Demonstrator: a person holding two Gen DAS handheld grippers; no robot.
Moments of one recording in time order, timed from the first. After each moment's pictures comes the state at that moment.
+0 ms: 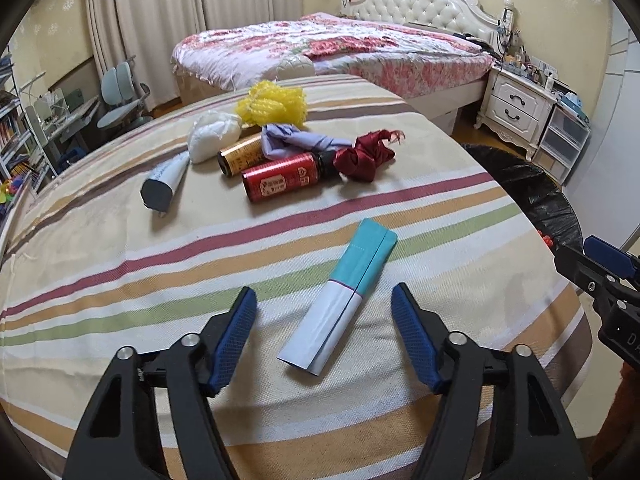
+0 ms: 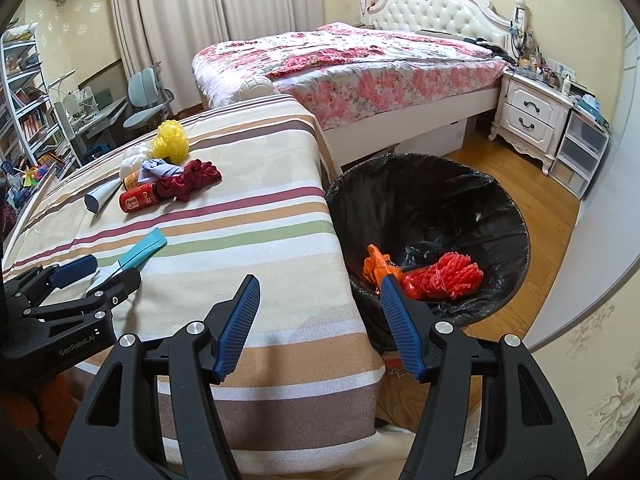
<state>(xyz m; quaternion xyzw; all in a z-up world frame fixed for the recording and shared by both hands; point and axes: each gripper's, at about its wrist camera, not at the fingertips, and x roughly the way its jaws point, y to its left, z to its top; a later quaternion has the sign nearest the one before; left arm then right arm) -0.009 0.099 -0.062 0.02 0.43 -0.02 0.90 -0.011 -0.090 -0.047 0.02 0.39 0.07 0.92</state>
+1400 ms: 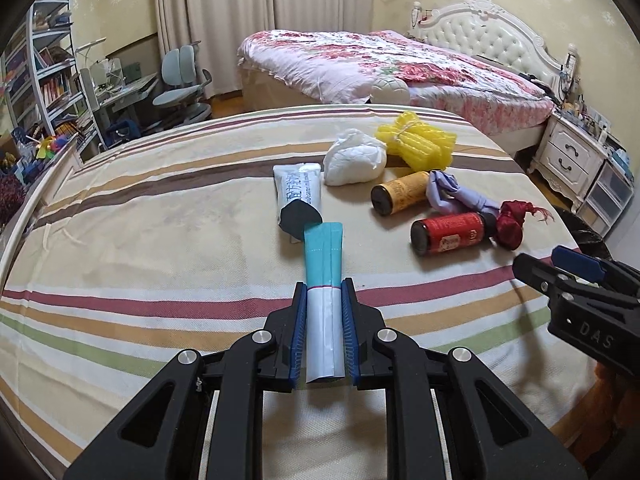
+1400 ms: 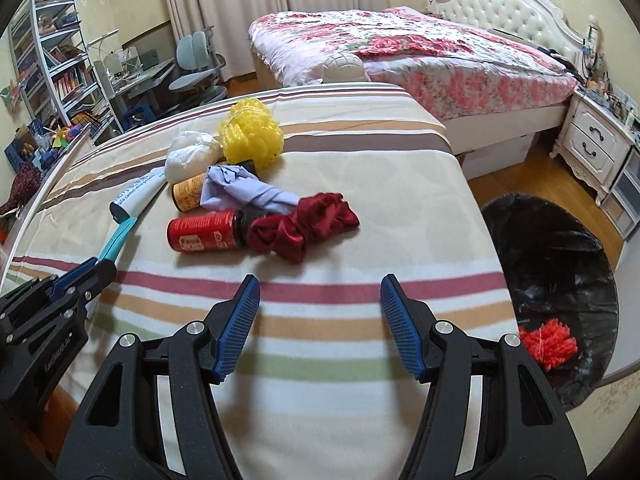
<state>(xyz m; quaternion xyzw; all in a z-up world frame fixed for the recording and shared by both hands) 0.010 0.194 -0.052 -0.03 0.40 0.07 0.91 0.072 0.029 -0.053 -0.03 0.42 0.16 0.89</state>
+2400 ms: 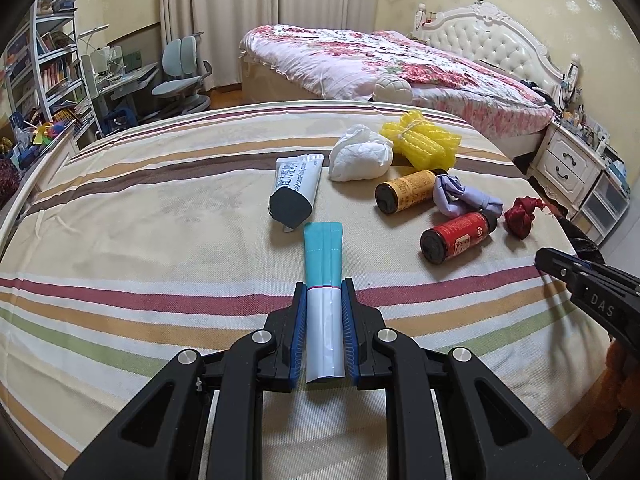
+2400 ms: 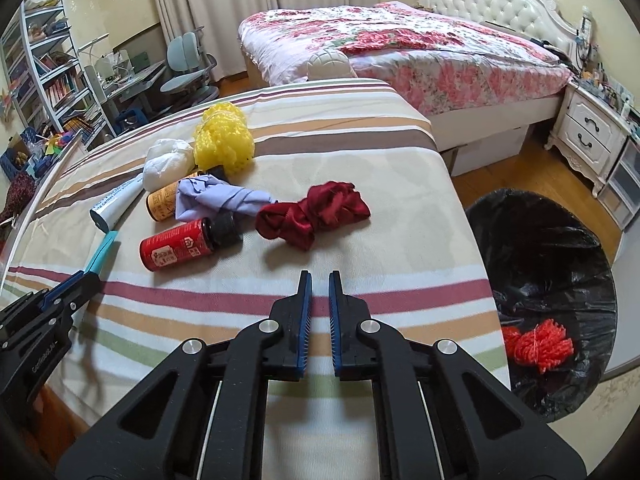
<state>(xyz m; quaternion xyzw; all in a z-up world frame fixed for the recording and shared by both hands) 0.009 0.206 -0.053 -0.05 0.41 0.07 0.91 0.075 0.007 -0.051 -0.01 0.43 0.15 0.89</state>
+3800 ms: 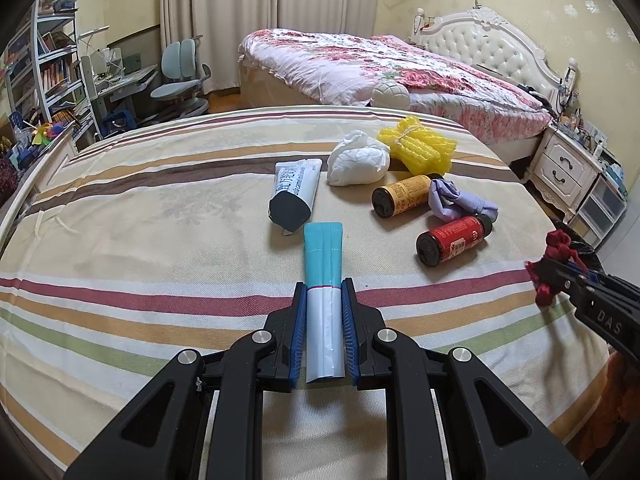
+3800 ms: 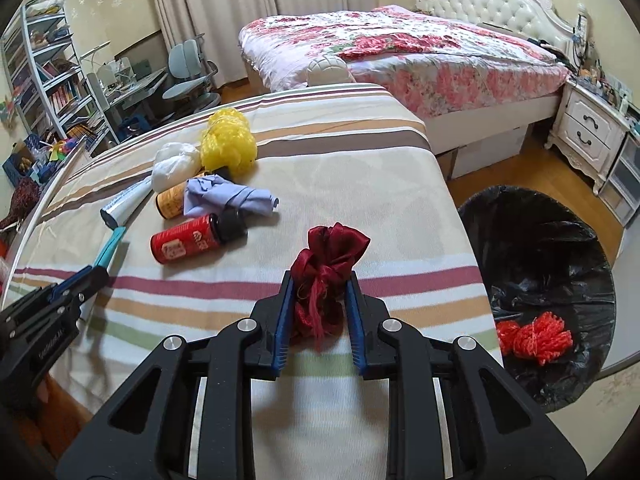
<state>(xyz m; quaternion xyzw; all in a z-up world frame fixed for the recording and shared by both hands) 0.001 0.202 -0.050 -0.05 0.40 0.06 0.92 0.058 0.004 -0.050 -0.01 0.42 0.15 0.90</state>
